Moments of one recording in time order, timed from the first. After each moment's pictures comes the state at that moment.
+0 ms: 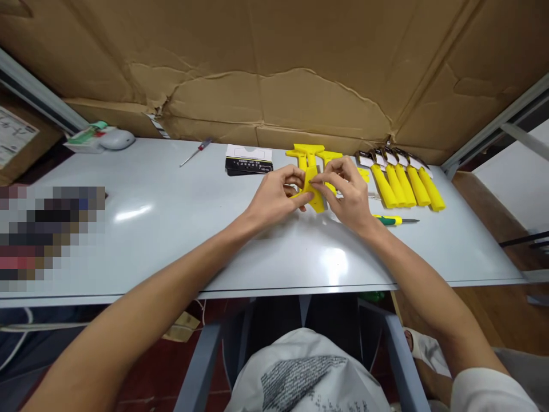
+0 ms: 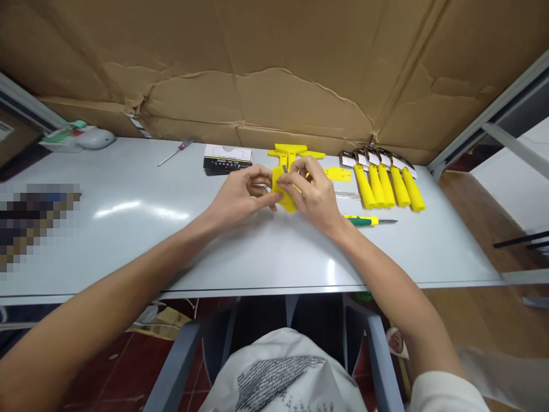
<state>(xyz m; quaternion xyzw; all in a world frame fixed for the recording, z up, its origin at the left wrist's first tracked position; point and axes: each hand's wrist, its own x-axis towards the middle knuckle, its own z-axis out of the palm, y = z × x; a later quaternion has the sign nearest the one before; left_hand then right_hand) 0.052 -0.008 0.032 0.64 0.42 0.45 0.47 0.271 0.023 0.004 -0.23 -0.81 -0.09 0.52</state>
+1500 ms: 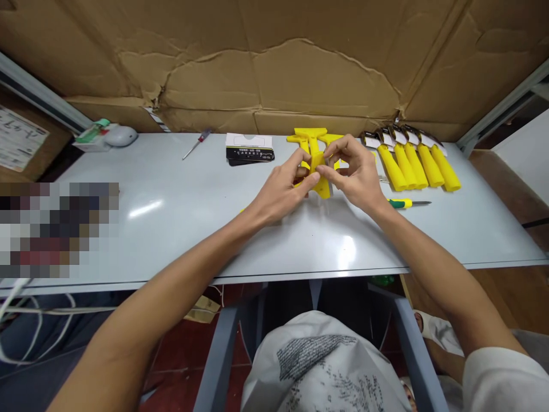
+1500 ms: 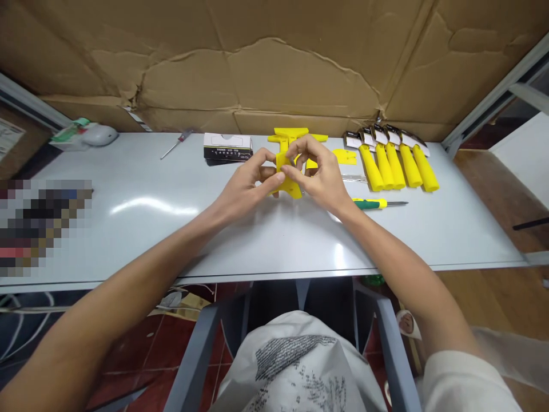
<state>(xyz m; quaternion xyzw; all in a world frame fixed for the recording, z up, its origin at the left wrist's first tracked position) 0.056 -0.010 0.019 0.72 0.38 0.43 0.39 0.268 0.018 0.012 -0.28 -0.72 0.31 0.55</state>
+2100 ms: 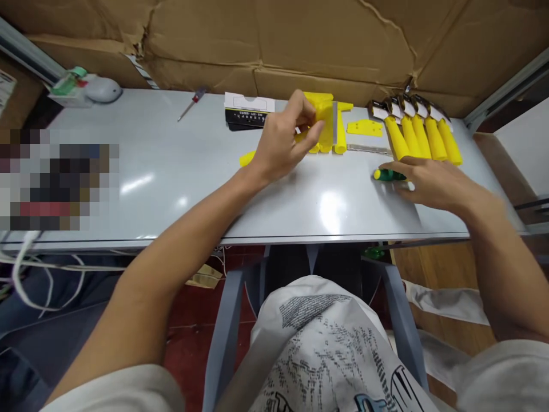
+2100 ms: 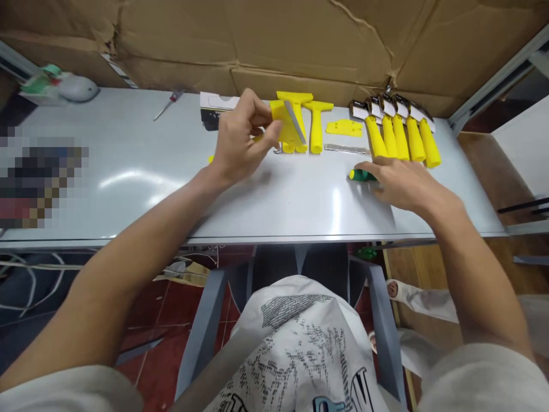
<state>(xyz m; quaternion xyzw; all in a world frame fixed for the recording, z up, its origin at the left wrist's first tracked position) 0.053 0.001 0.028 0.69 0.44 0.48 0.30 0.448 -0.021 0.020 -0.41 -0.90 -0.06 0.11</state>
